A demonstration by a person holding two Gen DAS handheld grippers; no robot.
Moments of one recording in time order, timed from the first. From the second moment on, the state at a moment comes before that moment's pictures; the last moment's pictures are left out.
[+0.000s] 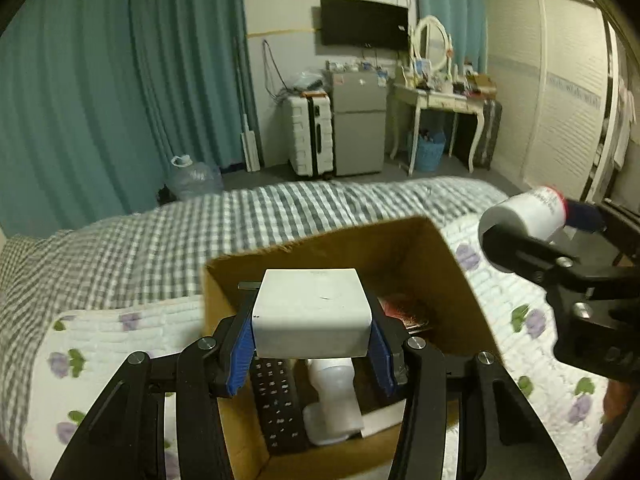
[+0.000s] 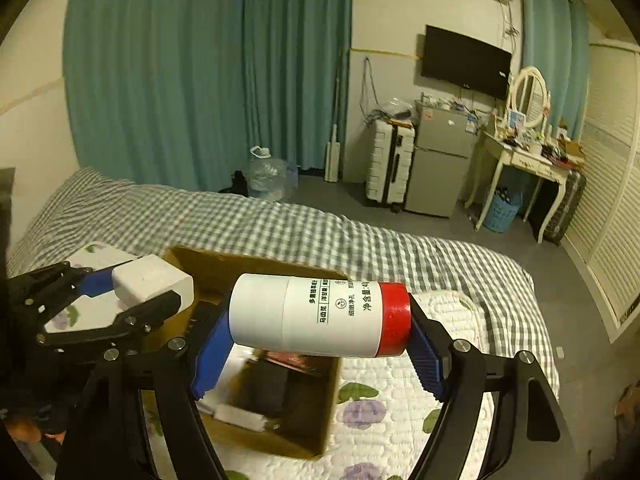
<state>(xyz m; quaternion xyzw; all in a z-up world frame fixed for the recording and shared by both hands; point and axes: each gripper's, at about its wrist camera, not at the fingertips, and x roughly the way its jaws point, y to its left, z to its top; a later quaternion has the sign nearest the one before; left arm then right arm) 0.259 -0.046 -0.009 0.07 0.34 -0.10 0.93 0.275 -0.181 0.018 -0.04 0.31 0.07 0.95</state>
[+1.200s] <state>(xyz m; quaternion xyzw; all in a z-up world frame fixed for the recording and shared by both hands) 0.235 0.018 -0.023 0.03 0.38 -0.05 0.92 0.296 -0.147 -0.018 -0.05 0.35 0.07 0.93</state>
